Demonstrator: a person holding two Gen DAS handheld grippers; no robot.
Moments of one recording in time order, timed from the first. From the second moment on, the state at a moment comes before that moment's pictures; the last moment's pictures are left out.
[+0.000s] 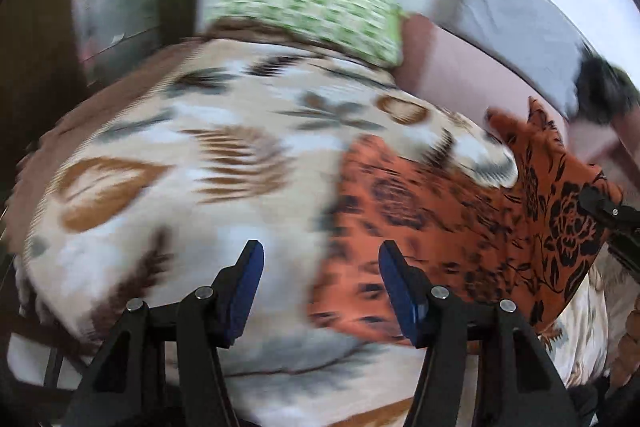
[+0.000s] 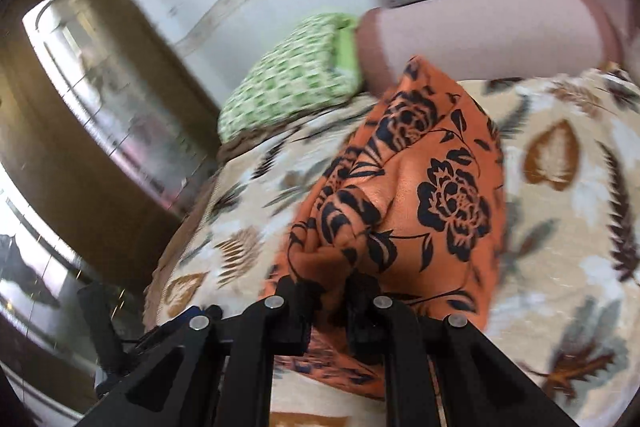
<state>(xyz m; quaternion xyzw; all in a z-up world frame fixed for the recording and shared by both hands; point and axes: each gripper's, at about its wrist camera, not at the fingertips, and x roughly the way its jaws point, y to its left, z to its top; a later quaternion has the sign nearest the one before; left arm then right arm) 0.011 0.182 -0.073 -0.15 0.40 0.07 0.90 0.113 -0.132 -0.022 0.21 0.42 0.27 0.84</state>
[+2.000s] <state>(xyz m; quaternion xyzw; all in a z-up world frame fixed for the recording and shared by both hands) -0.021 0.250 -0.105 -0.21 0.43 0.06 0.88 0.091 0.046 -0.130 0.10 0.51 0.38 0.76</state>
